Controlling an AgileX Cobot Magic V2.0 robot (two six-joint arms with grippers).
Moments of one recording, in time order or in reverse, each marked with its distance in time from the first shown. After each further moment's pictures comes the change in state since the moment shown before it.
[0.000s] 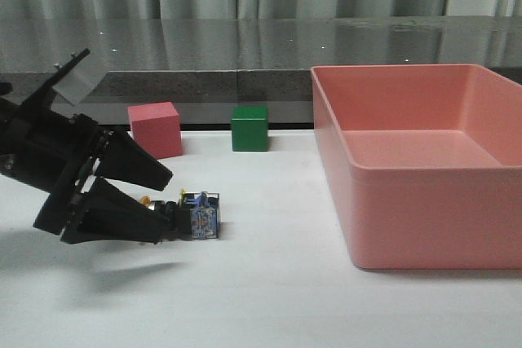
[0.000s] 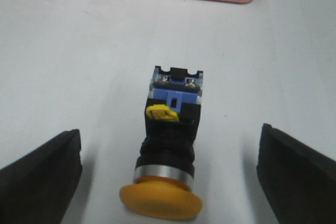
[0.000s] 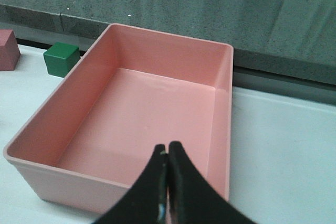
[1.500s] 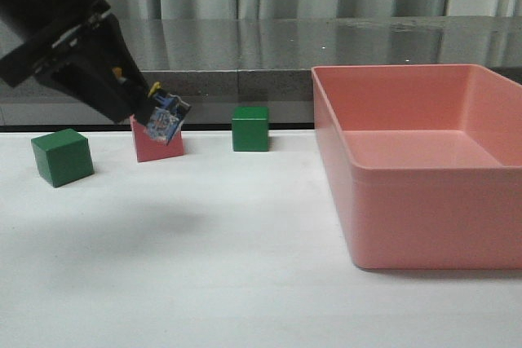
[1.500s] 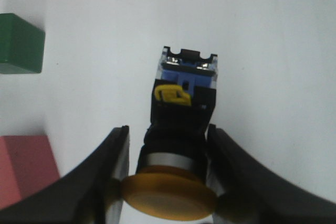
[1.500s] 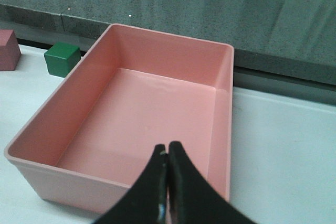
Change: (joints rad) left arm -0.148 -0.293 -0.387 0.848 -0.028 -0.774; right arm 0.000 0.000 0.000 0.000 0.000 0.000
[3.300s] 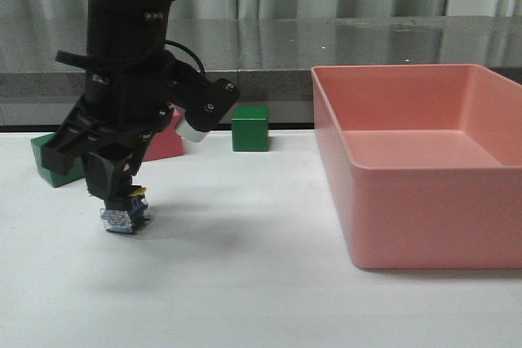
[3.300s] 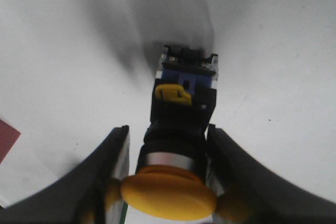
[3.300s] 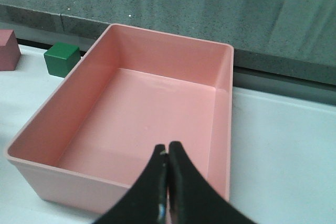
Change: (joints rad) left arm -0.405 0.236 -0.106 0.982 0.082 -0.662; right arm 0.000 0.000 0.000 0.000 0.000 0.000
